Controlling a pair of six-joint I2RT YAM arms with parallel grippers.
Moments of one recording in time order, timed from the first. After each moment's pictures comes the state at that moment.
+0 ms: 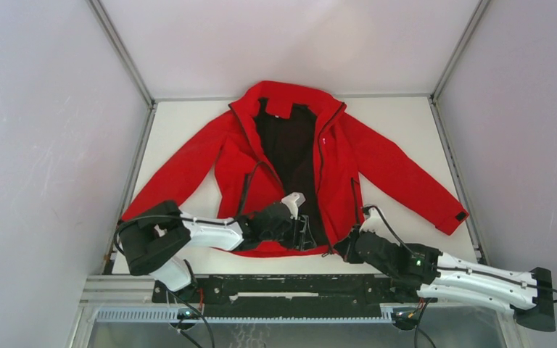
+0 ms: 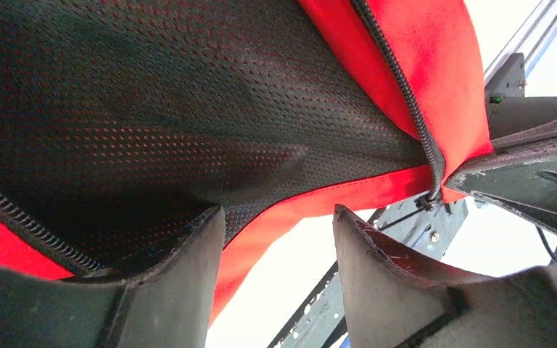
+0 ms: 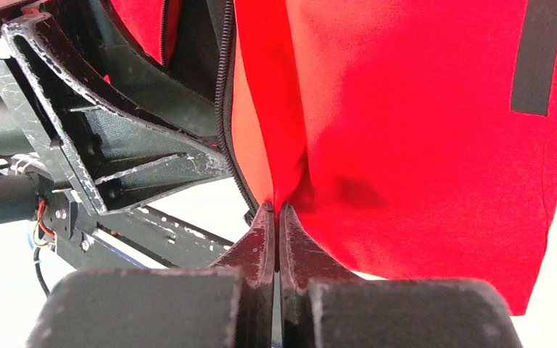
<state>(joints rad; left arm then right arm) -1.07 1.57 0.58 0.30 0.15 -0.79 1.22 0.47 0.31 -0.61 0.44 1.10</state>
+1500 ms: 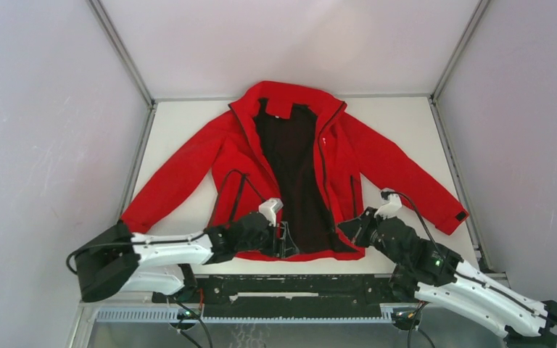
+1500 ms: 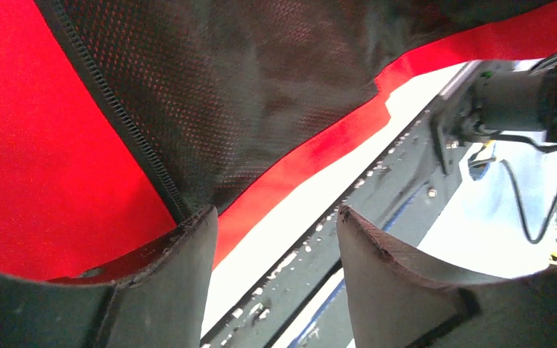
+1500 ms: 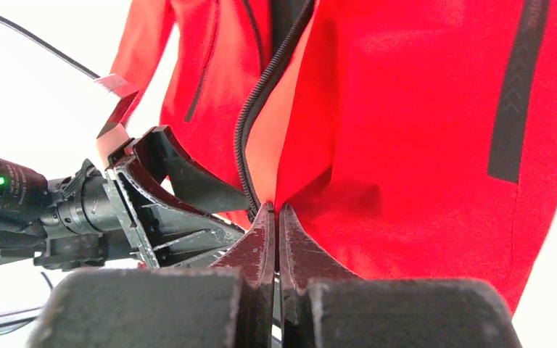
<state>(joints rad) -1.09 1.26 0.39 0.22 0.08 -0.85 1.01 0.33 0.42 -0.61 0.37 1.00</state>
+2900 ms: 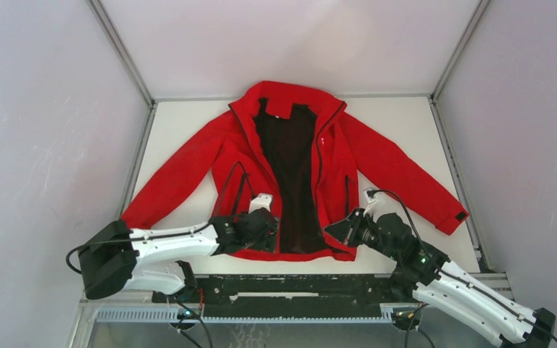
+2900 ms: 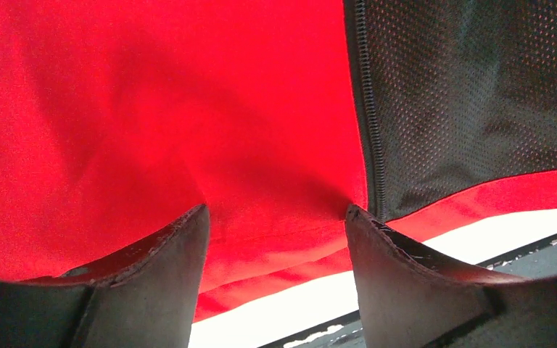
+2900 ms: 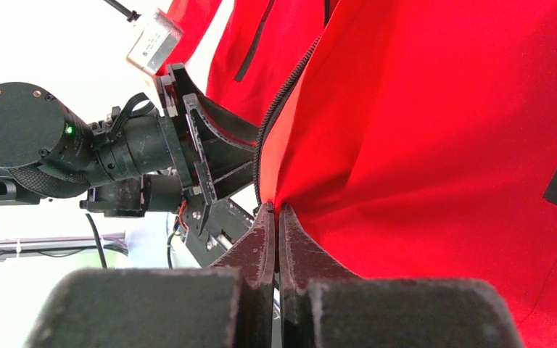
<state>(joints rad) -1.09 1.24 0.57 -0.37 -0.28 -0.78 0.85 0.38 0.29 -0.29 -0.01 0.93</state>
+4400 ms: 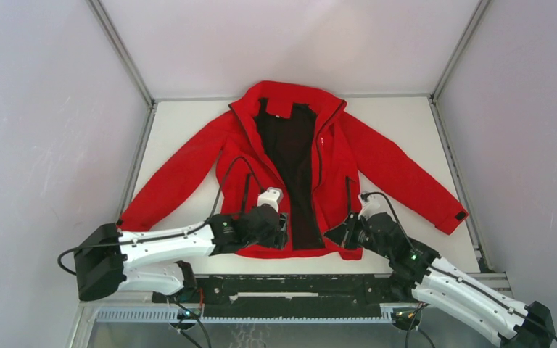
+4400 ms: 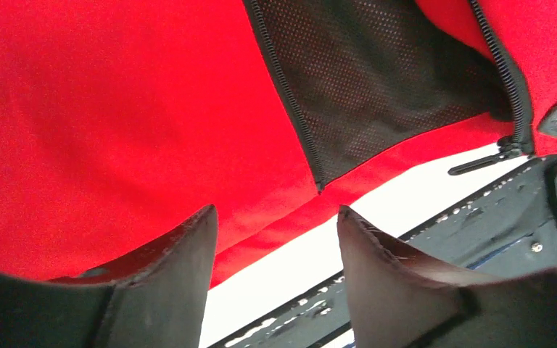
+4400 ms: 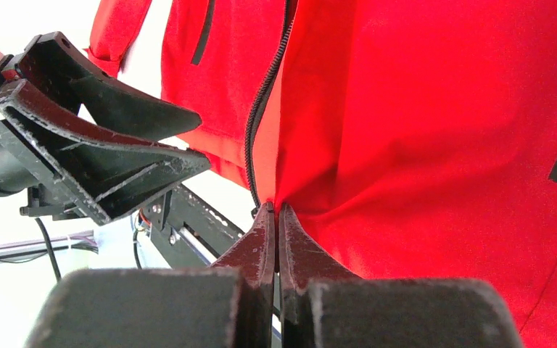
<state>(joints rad) -1.14 1.20 0.66 -0.32 -0.25 -0.75 0.82 0.47 0.23 -0.25 -0.04 0.93</state>
